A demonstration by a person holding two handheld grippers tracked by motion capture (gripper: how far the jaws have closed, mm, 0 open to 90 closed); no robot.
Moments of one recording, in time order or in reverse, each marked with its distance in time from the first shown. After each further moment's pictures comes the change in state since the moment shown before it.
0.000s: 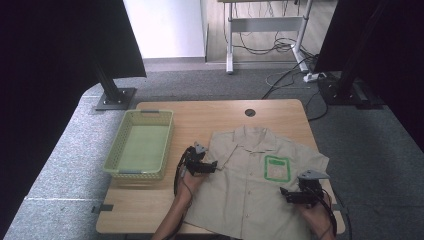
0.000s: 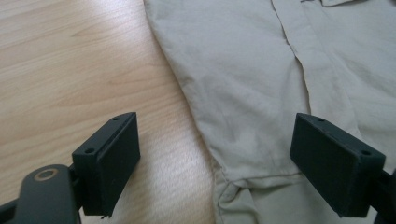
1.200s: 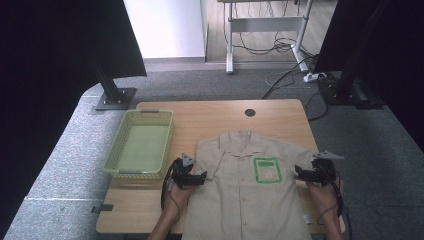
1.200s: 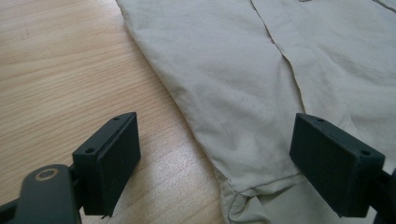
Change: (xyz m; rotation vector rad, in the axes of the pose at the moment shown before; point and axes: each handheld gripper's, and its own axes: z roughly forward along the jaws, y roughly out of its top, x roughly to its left) left arm 0.006 -0.038 -0.042 0.002 0.019 -0.015; right arm -0.062 0.033 0.003 -0.036 -0.193 0.147
